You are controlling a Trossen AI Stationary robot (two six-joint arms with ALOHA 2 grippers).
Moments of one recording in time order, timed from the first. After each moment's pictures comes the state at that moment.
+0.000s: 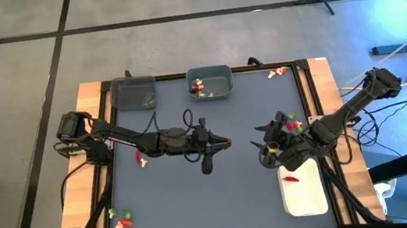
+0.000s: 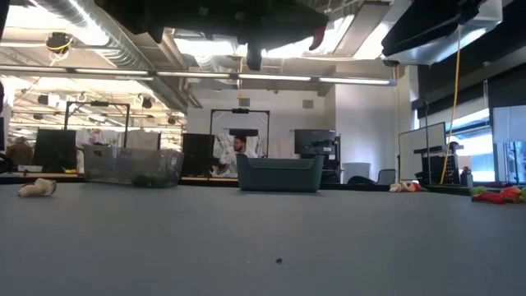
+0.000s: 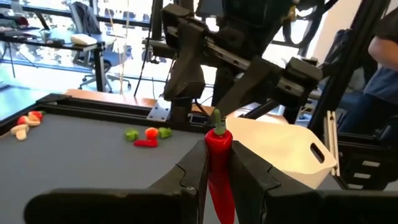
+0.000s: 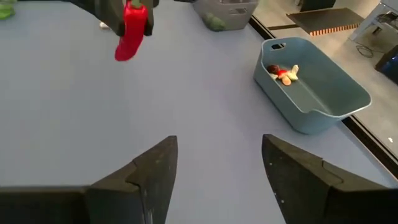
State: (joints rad) left arm -0.14 1.70 0.91 0.70 -0.17 -0.14; right arm 0.55 1.21 0.93 -0.63 0.84 0.59
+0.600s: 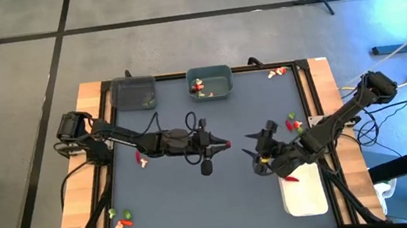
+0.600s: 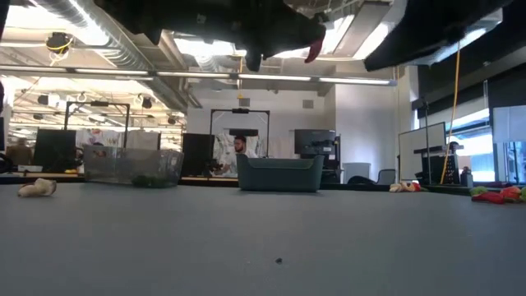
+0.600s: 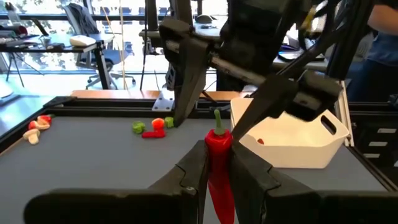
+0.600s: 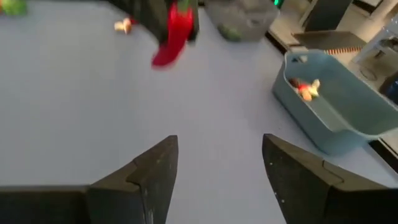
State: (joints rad) left arm -0.14 1.70 0.91 0.64 -0.17 -0.03; right arm 0.55 1.33 0.84 -0.32 0.87 0.46
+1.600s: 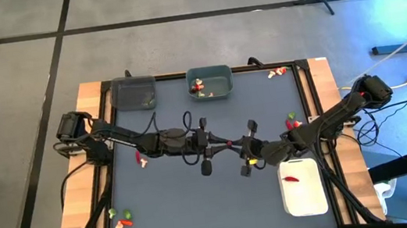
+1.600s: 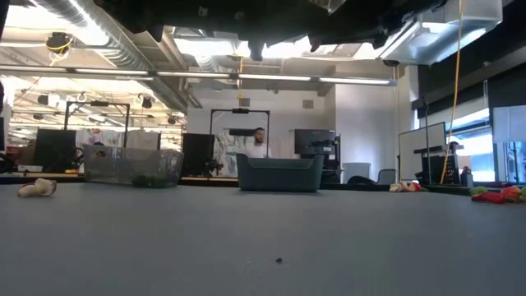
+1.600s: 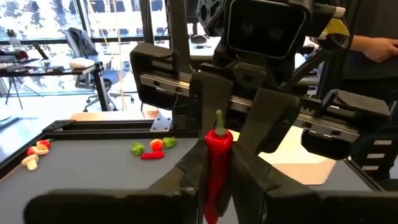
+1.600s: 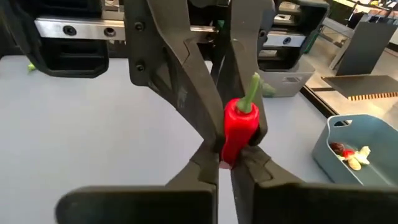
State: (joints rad) left arm -0.14 1.70 0.91 0.72 -0.16 0.01; right arm 0.43 1.43 0.84 0.18 0.69 0.12
